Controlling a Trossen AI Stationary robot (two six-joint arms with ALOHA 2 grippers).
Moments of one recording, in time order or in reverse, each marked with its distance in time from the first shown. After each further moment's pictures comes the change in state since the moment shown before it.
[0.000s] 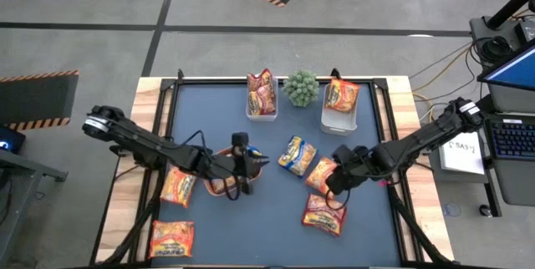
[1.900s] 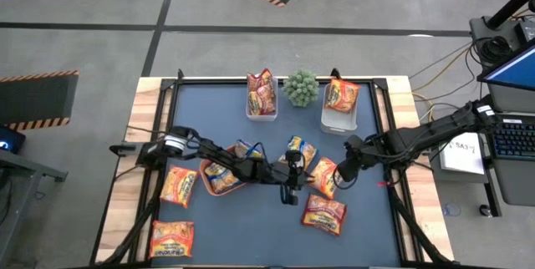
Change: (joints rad) left arm 0.135 0.757 0.423 0.374 0.381 -0.002; right arm -0.179 -0.244 -0.195 -0.019 -0.207 -0.035
